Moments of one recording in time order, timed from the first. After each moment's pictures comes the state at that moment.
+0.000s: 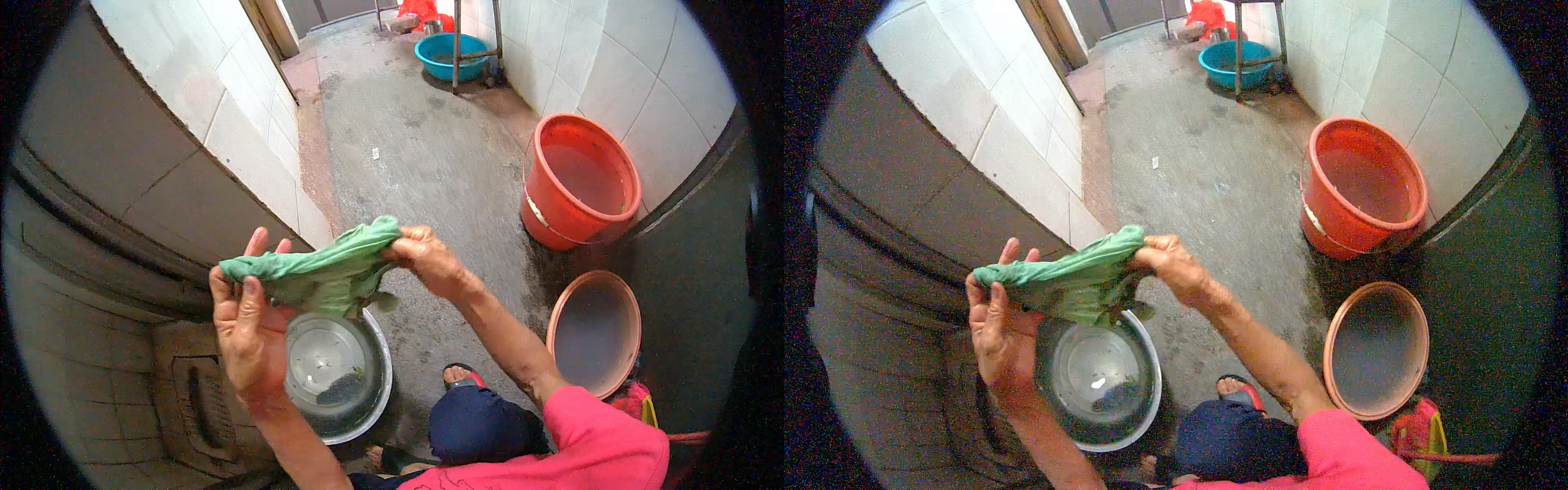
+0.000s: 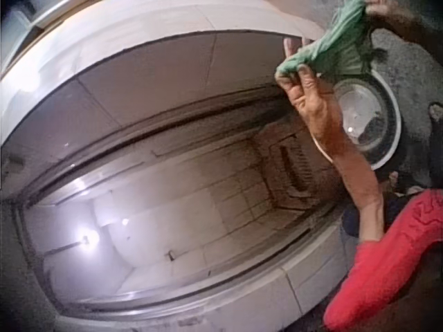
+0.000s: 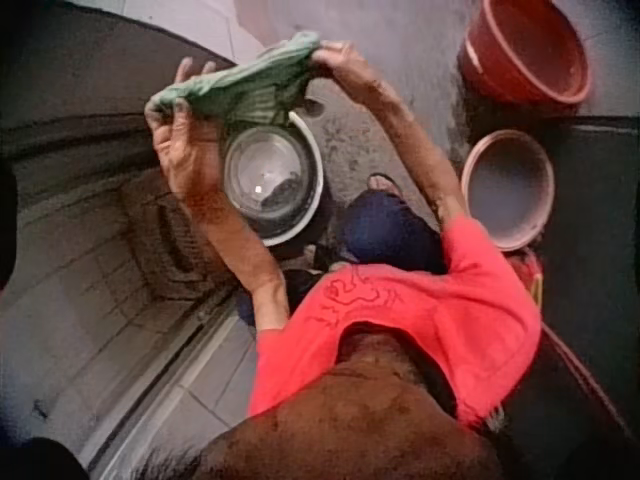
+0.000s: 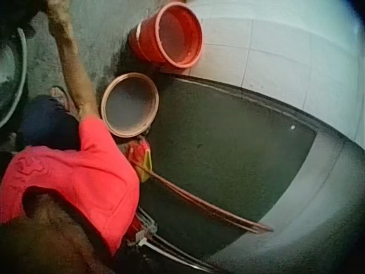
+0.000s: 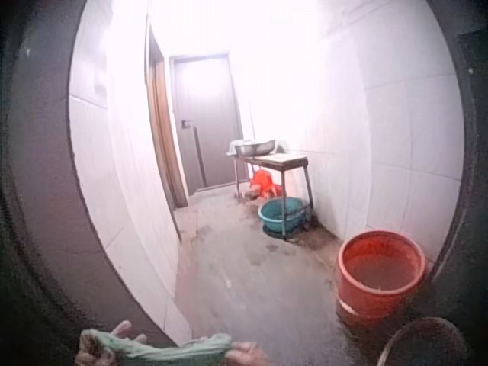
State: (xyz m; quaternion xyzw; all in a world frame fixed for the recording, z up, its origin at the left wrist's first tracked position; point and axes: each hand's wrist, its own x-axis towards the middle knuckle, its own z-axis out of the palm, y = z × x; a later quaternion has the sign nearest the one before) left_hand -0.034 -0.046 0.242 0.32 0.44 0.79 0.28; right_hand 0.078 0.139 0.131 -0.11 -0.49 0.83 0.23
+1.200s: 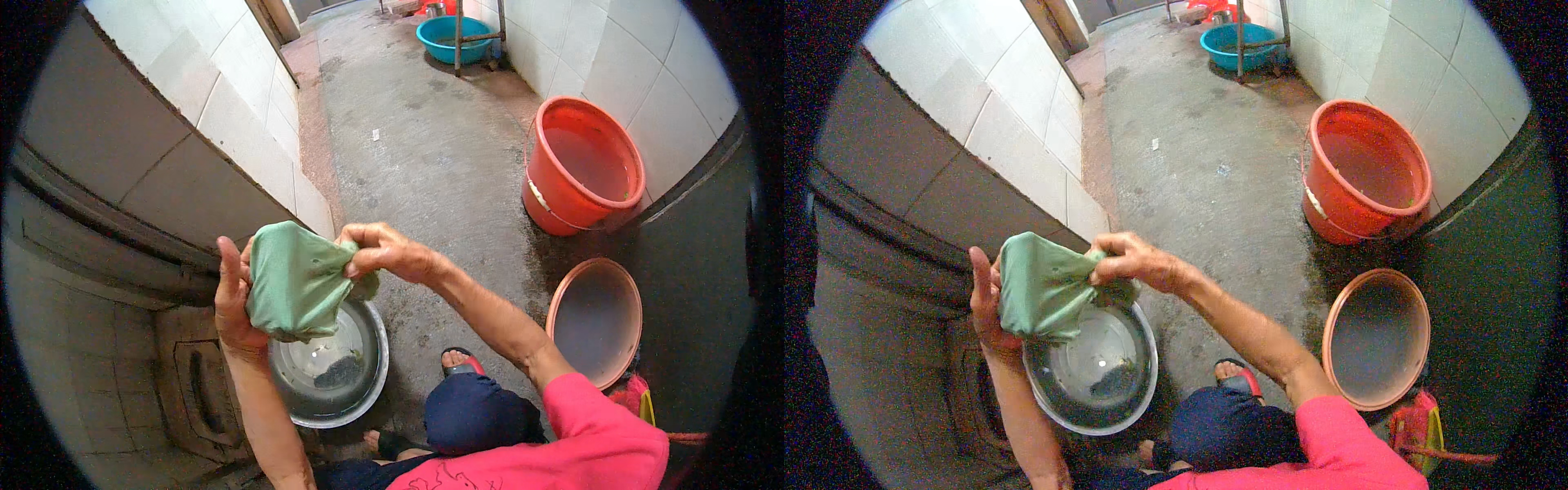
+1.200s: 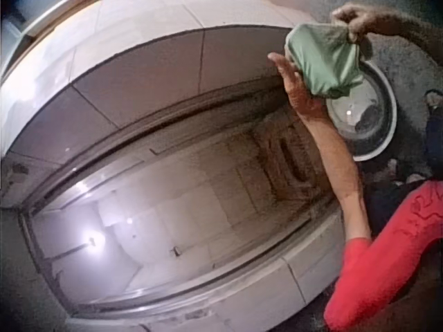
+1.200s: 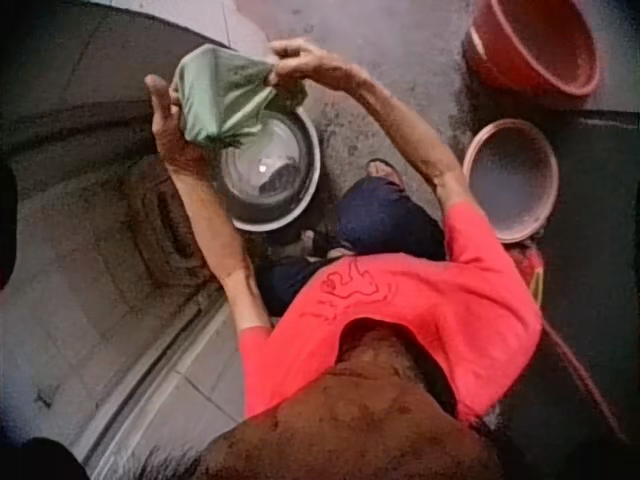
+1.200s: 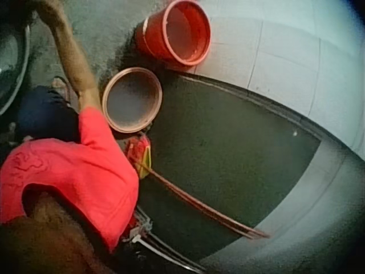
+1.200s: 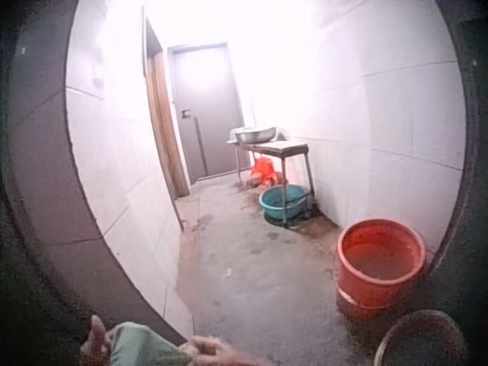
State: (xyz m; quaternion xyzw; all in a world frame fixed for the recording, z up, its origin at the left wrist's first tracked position) left_hand -0.062 -0.040 0.227 0.24 0.40 0.73 0.50; right_hand 0.066 0.132 0.129 0.01 -0.58 0.80 0.10
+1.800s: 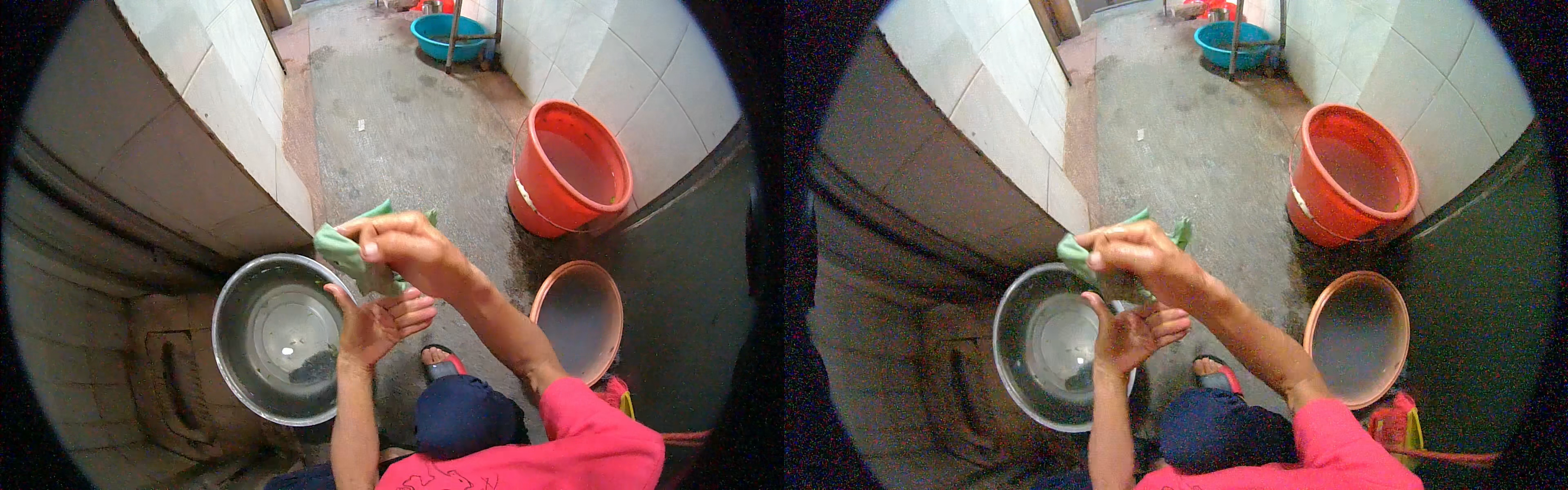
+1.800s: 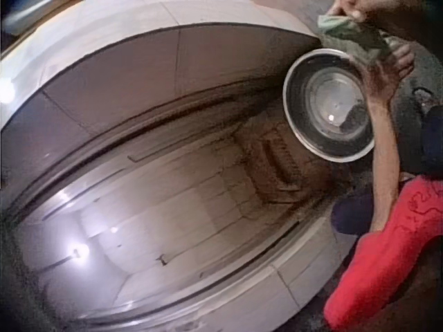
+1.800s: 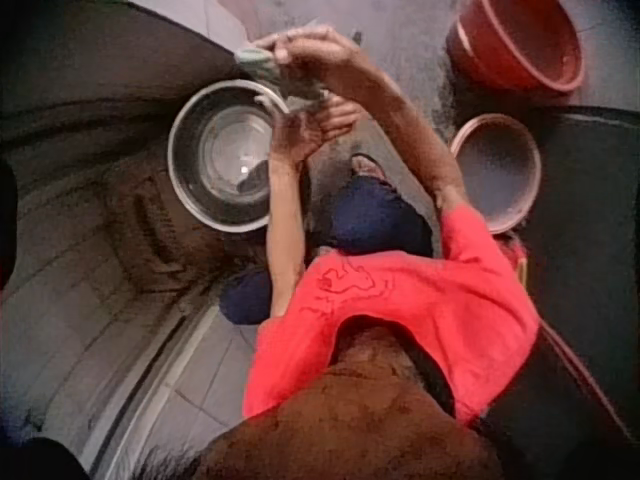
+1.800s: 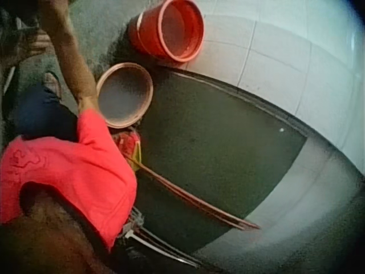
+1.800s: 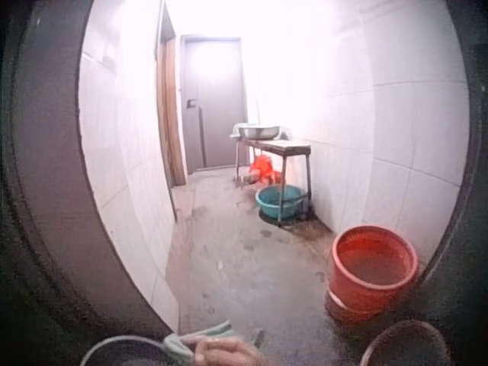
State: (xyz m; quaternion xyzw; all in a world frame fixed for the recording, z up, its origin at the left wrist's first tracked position) left_hand 0.030 -0.022 0.041 0.08 0.19 0.64 0.74; right_hand 0.109 0.121 0.161 -0.06 -0.53 0.83 0.18
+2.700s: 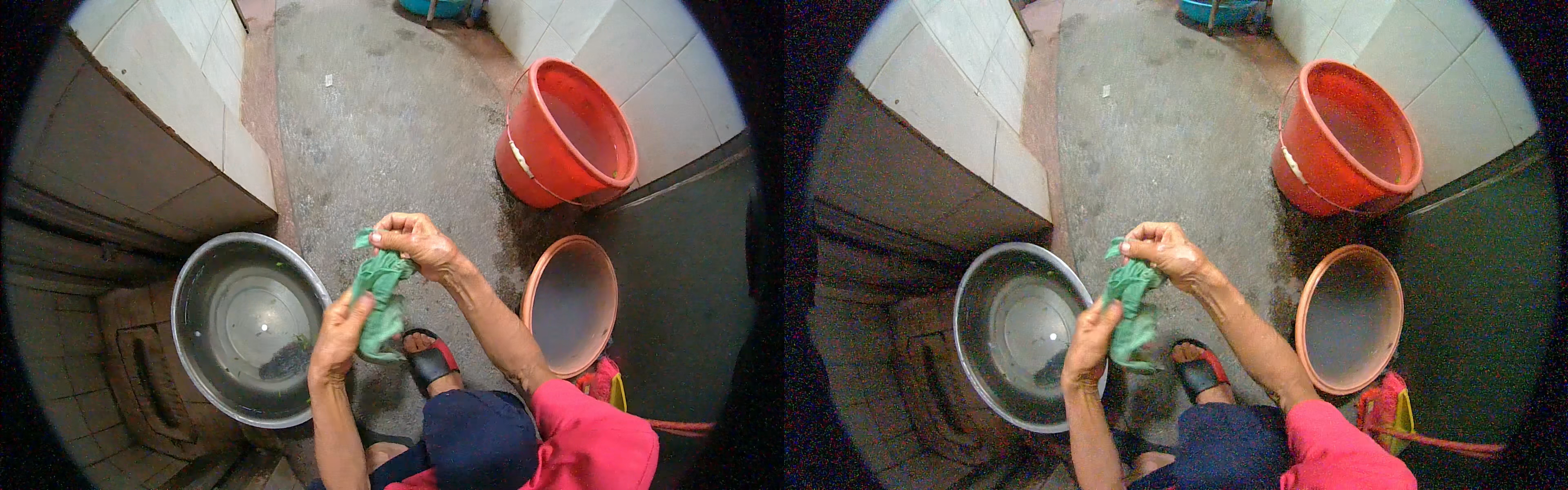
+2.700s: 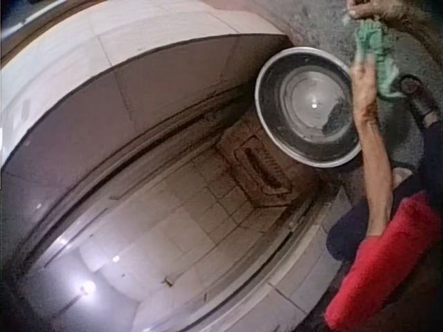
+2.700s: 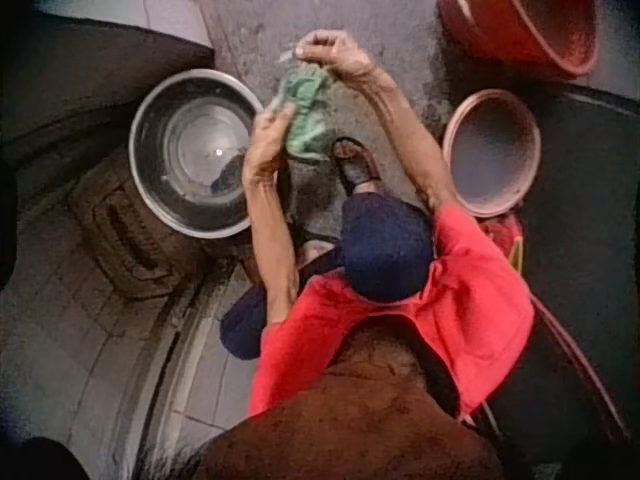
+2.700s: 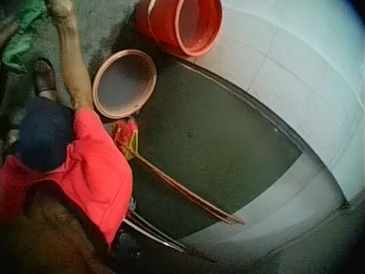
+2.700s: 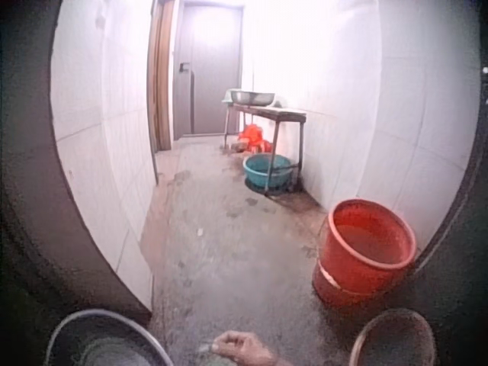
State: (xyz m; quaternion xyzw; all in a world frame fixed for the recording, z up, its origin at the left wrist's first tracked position) left_hand 0.046 -0.033 0.024 0.13 0.52 0.61 0.59; right_hand 0.129 0.148 0.002 -0.26 -0.47 0.84 0.11
